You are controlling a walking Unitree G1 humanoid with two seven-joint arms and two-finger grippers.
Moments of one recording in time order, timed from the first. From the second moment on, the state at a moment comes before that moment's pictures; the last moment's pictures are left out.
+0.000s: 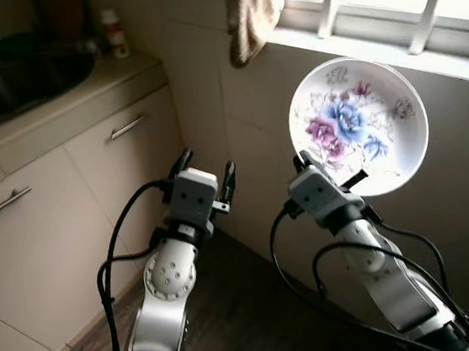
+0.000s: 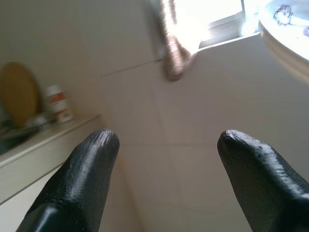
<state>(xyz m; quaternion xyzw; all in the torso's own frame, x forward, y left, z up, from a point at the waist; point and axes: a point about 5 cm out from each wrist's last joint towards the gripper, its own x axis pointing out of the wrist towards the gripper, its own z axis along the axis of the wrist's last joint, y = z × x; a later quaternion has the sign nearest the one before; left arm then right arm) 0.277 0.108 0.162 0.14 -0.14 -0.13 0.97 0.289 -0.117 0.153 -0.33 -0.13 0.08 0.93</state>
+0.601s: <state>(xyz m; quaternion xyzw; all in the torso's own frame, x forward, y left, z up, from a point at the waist) 0.277 0.122 0.171 0.13 -0.17 -0.10 0.97 0.286 -0.102 0.157 -0.29 -0.15 0.11 0.94</state>
